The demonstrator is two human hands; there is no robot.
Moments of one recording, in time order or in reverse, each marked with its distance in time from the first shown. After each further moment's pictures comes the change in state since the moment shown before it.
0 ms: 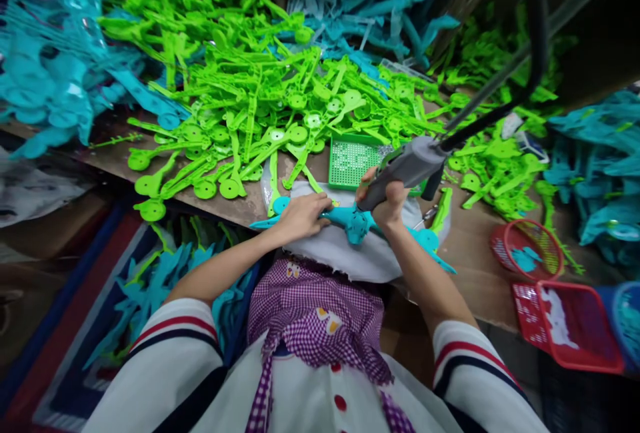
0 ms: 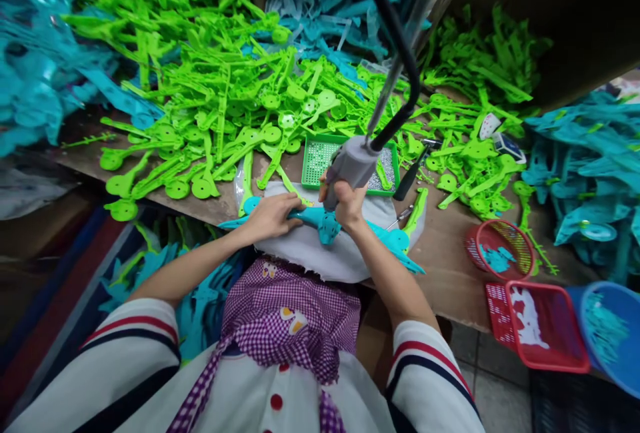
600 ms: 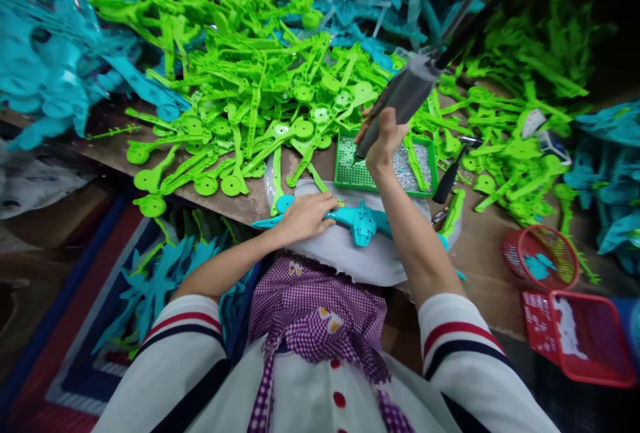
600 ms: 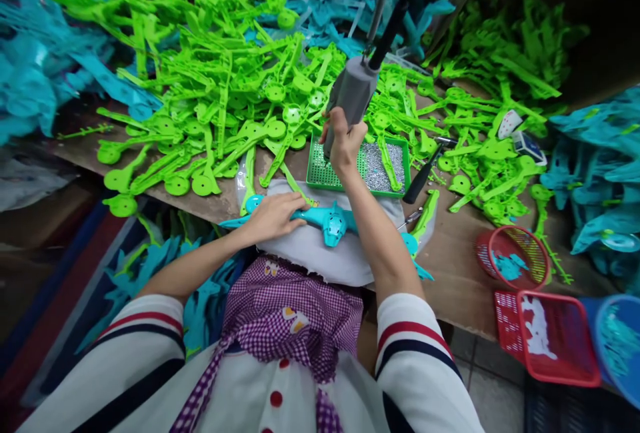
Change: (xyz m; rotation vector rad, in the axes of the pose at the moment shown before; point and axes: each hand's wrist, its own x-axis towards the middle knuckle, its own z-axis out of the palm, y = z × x) left_hand -0.001 0.000 -0.001 0.026 -0.030 0.010; right_hand 0.102 0.057 0.021 -0.162 0.138 -0.135
